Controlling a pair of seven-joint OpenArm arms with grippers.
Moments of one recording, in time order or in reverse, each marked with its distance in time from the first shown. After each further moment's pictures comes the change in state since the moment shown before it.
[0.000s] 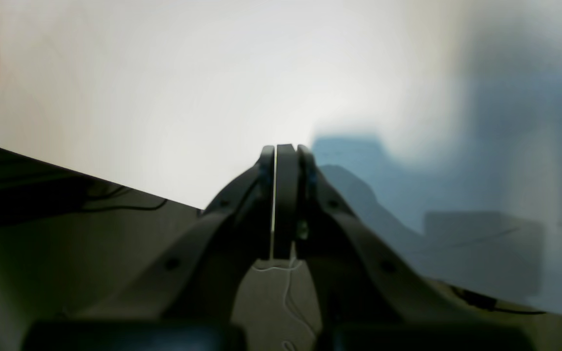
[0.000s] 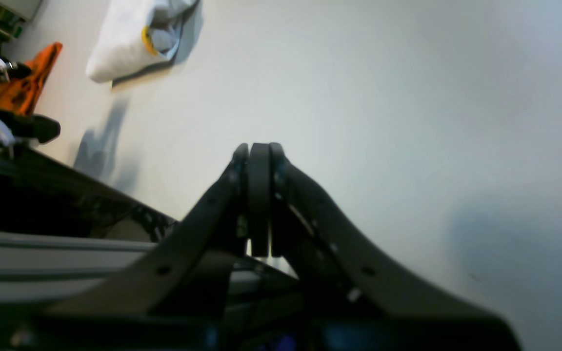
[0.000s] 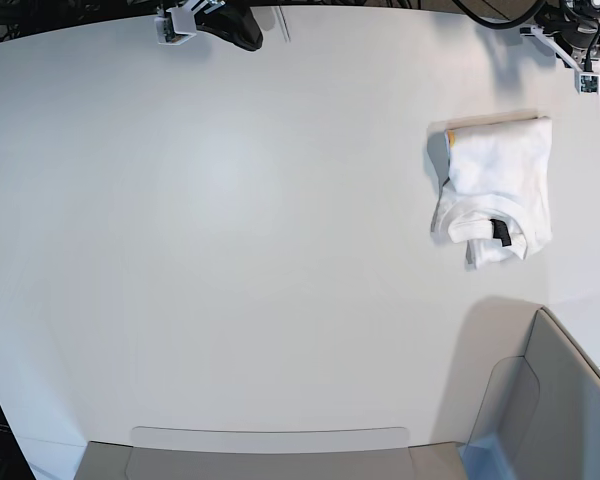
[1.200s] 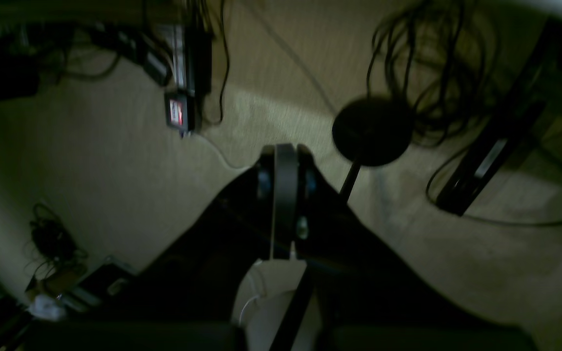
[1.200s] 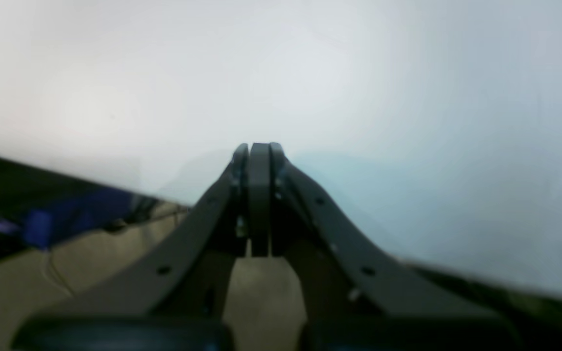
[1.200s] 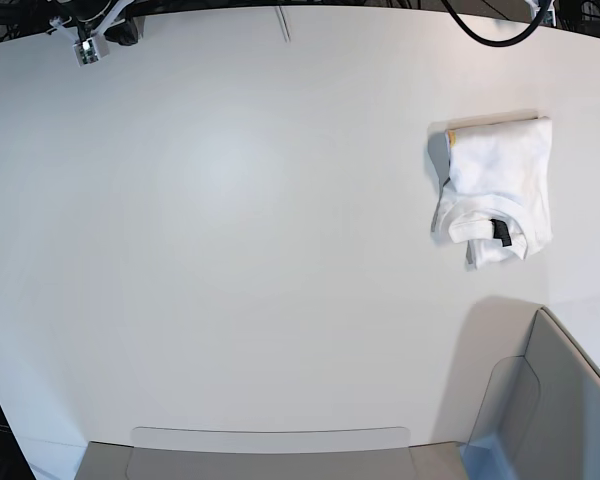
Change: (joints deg) left arm 4.2 13.9 -6.7 -8.6 15.9 -0.2 -8.2; right arm 9.6 -0.6 29.3 -0.4 -5.8 8.4 -31.0
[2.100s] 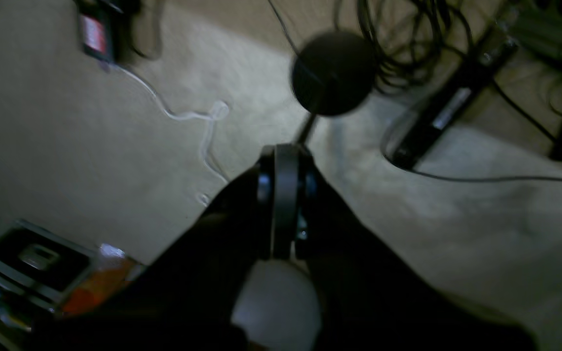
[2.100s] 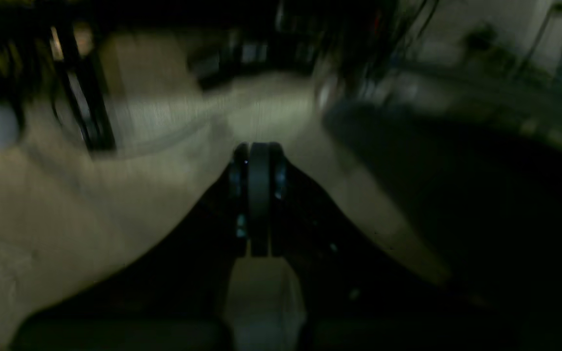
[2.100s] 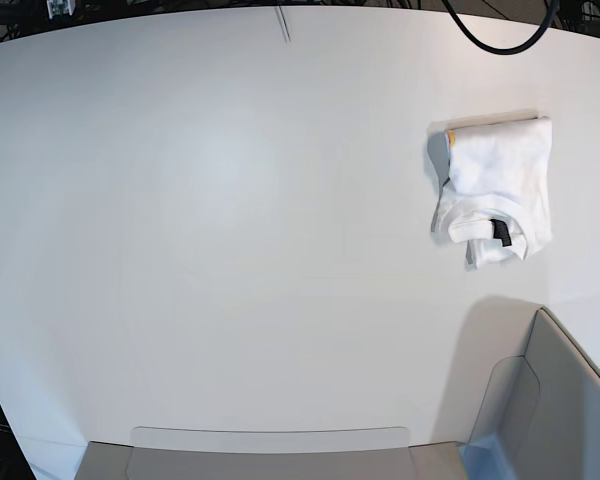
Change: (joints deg) left arm 2.8 -1.0 -4.0 -23.8 -0.2 0.0 -11.5; right arm 2.0 -7.5 15.8 -10.3 -26.9 0.2 1.5
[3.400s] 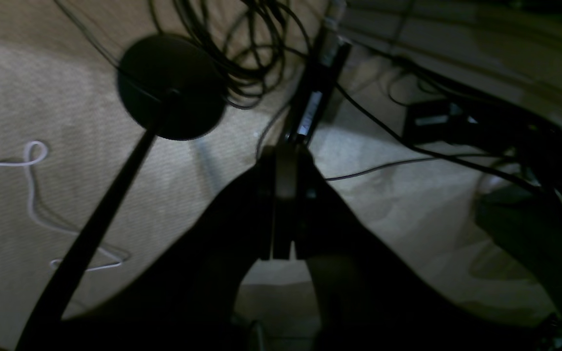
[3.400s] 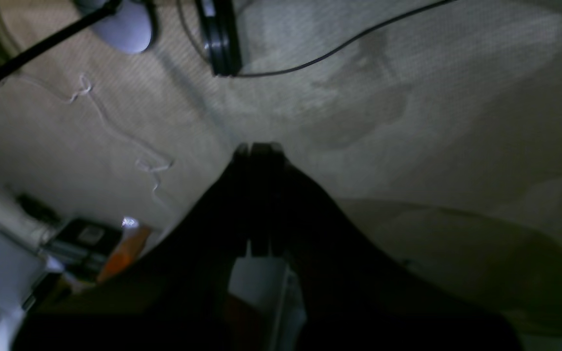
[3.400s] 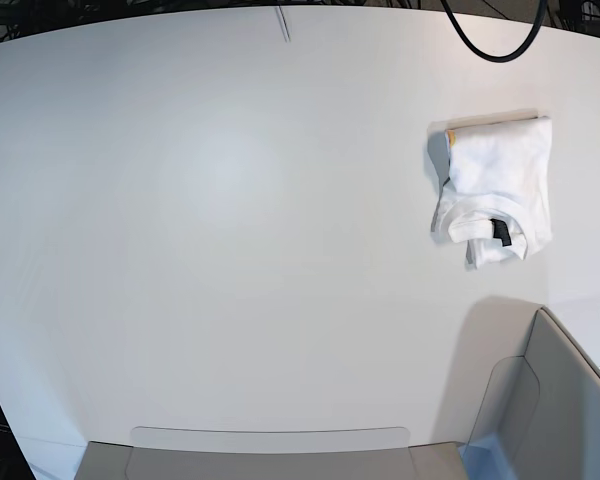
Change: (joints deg) left arm -22.7 -15.4 0.3 -67.9 23.1 7.6 -35.2; right arm 27.7 22.9 0.4 -91.5 -35.7 -2.4 41.7
